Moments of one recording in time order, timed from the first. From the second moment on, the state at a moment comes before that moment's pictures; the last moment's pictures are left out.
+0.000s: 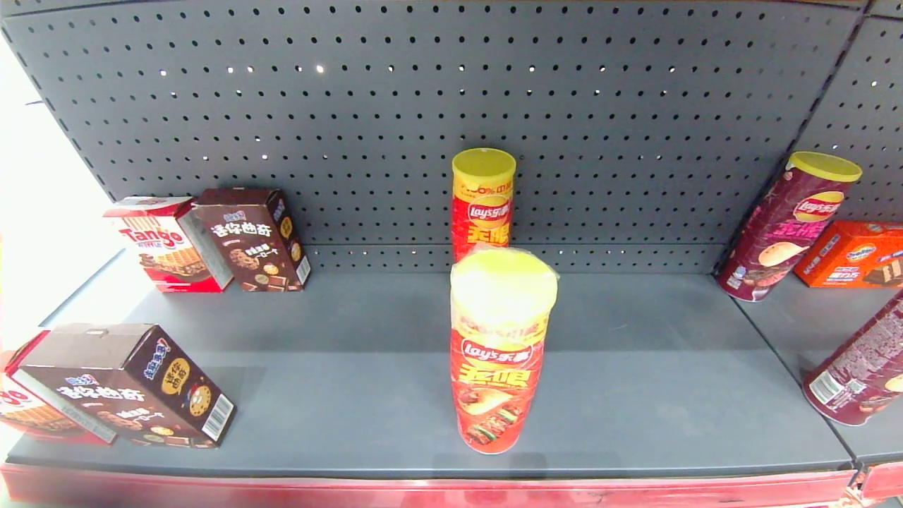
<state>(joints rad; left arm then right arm) 0.00 0.01 0.00 0.00 -0.05 0.06 0.00 0.01 0.00 0.00 -0.05 -0.01</state>
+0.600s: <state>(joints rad) 0.00 0.01 0.00 0.00 -0.05 0.03 0.00 0.01 0.00 0.00 -0.05 -0.01</state>
